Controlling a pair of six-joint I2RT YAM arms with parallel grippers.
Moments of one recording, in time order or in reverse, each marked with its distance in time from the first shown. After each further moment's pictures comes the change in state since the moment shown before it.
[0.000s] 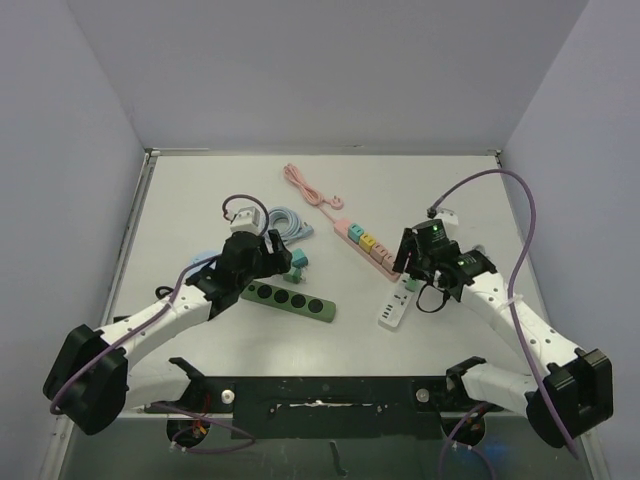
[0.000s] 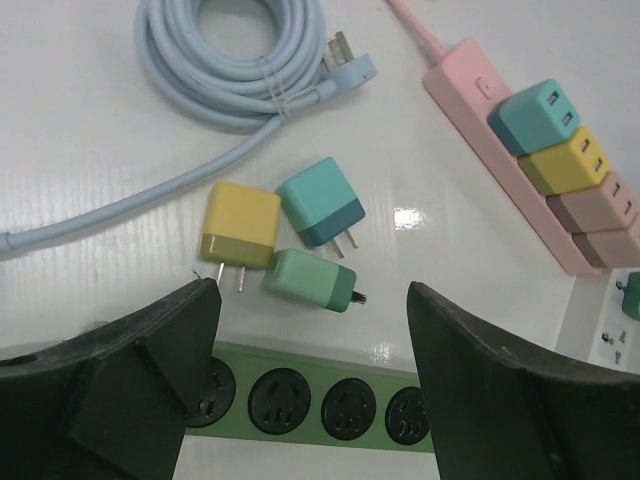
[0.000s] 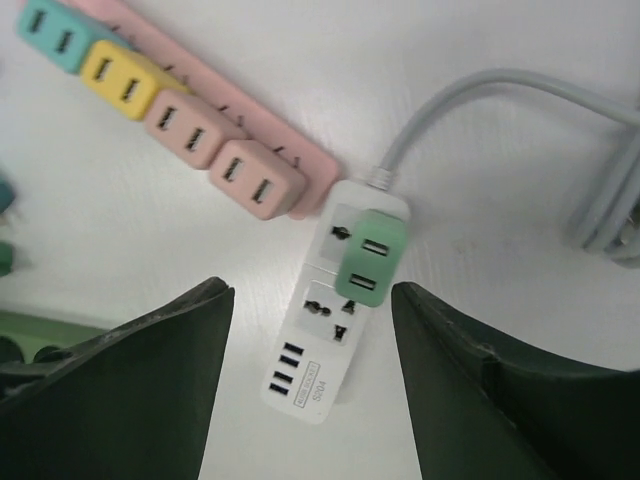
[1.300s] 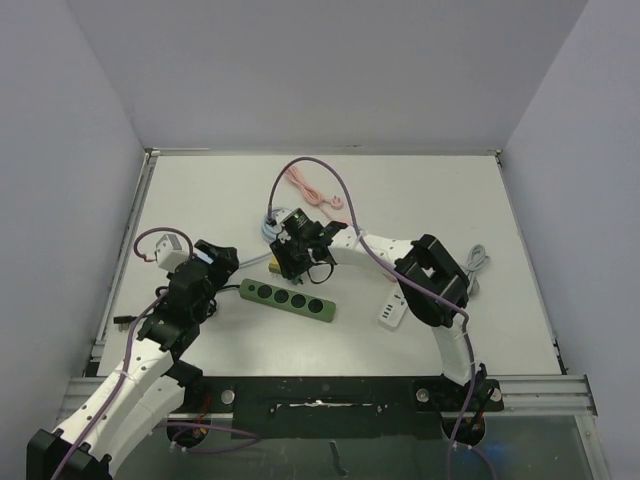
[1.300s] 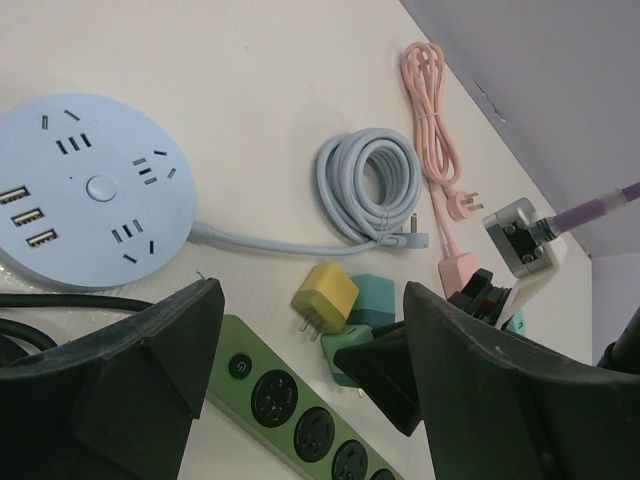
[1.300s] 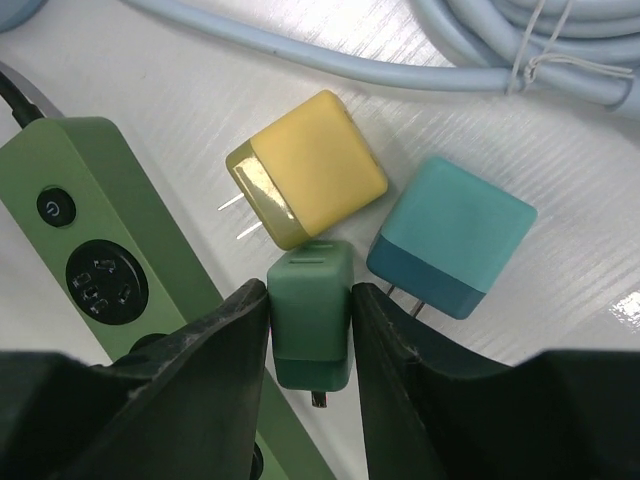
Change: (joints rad) left arm 0.224 -0.509 -0.247 -0.111 -0.207 -0.359; right arm 0.423 0.935 0.657 0.296 -0.417 -0.451
